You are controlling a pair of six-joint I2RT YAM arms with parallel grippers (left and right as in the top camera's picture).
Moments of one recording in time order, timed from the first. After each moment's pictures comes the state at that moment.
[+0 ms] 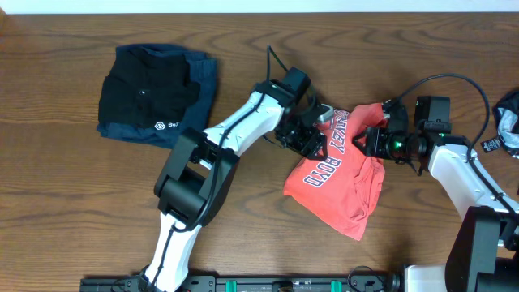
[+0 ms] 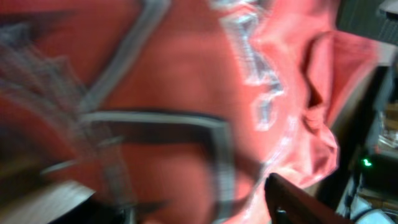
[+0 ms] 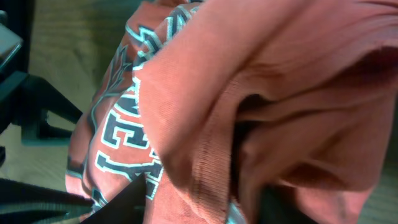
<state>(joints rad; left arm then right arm) -0.59 2.20 1.64 -0.85 0.68 0.07 -0.10 1.58 0.85 -0.44 -0.56 0.08</state>
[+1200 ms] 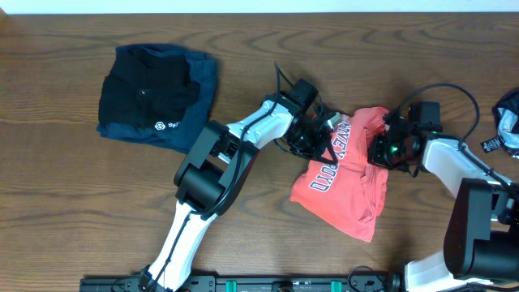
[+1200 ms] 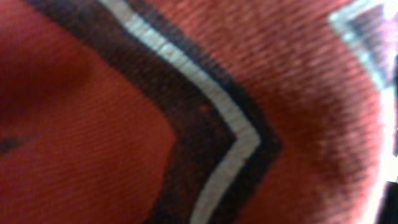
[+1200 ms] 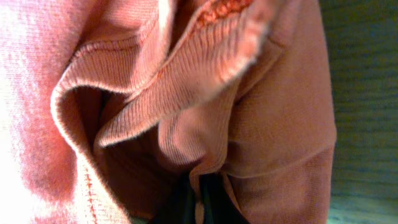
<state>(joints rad) -0.63 2.35 1.65 -0.66 0.91 -0.14 -0.11 1.71 0.85 -0.47 -0.41 0.17</state>
